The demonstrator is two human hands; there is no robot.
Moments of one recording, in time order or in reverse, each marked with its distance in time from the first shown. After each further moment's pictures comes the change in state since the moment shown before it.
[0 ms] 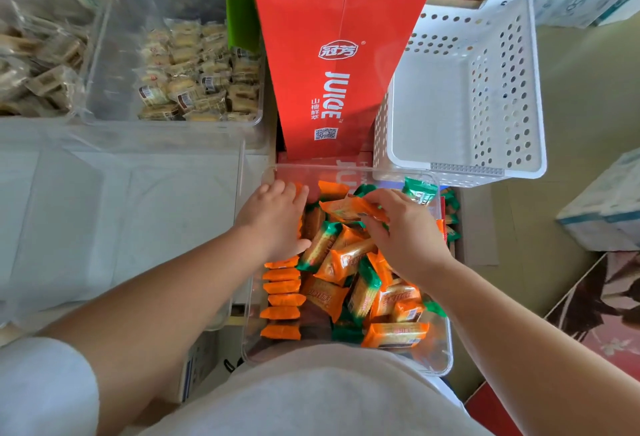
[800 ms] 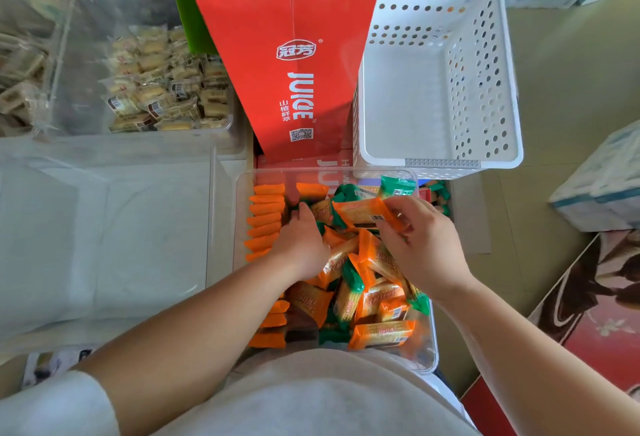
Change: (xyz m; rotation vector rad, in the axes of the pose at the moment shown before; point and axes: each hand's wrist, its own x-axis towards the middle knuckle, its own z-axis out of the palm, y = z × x) left_hand 0.017 0.078 -0.012 -0.863 -0.283 -0.328; right_hand -0.029 0.037 -0.019 0.077 0.185 0.073
